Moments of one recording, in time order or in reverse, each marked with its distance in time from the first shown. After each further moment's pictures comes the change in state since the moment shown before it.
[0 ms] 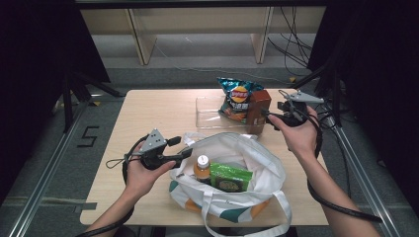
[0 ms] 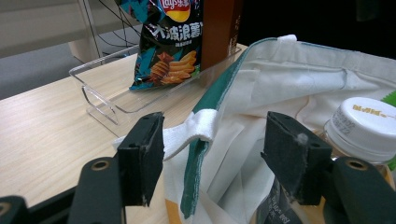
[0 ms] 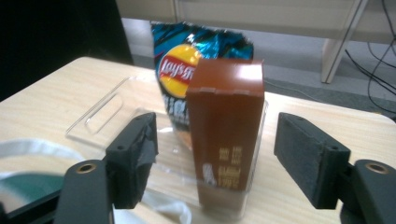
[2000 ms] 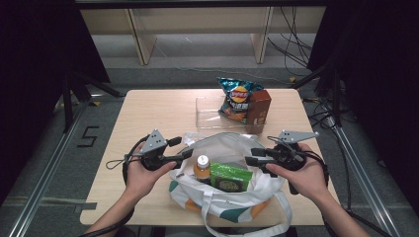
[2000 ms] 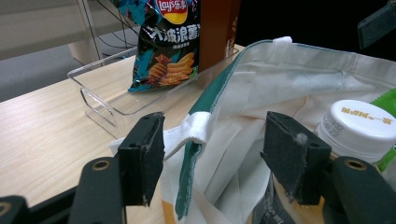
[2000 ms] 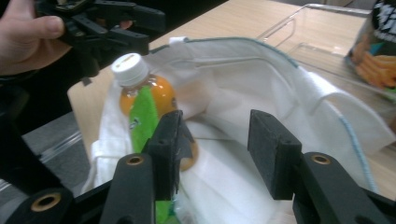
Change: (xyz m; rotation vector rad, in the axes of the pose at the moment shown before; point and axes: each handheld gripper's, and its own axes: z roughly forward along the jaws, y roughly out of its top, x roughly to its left) left arm -0.004 0.002 -0.001 -0.001 0.001 0.009; right arm 0.060 -0.057 -0.060 0.161 0.533 -0.109
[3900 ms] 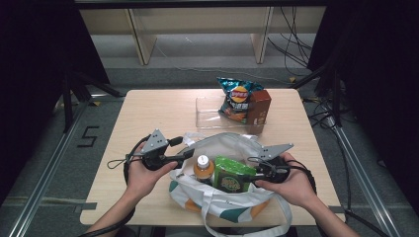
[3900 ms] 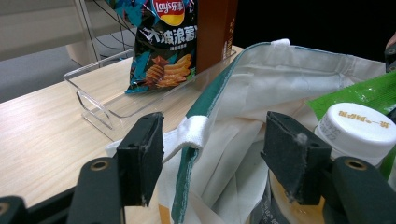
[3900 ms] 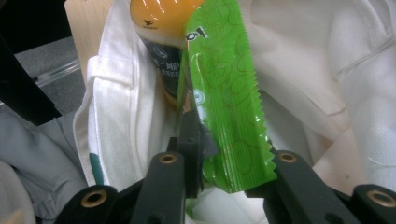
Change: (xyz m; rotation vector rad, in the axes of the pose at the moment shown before) left arm -0.002 0.000 0.002 -0.004 -0.008 0.000; right arm 0.015 -0.023 0.031 0.234 0.036 -0.166
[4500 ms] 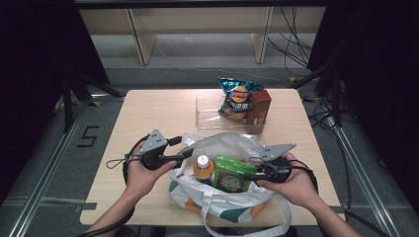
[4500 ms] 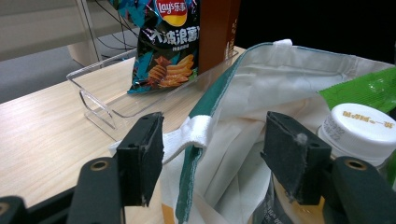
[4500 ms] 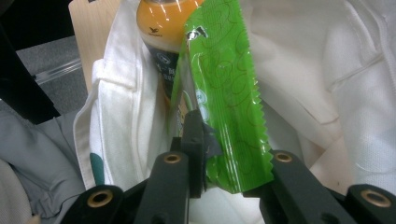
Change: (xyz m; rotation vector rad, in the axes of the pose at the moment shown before) left arm 0.002 0.000 -0.001 0.002 0.006 -0.003; right arm 0.000 0.002 -0.006 -0.025 0.002 -0.042
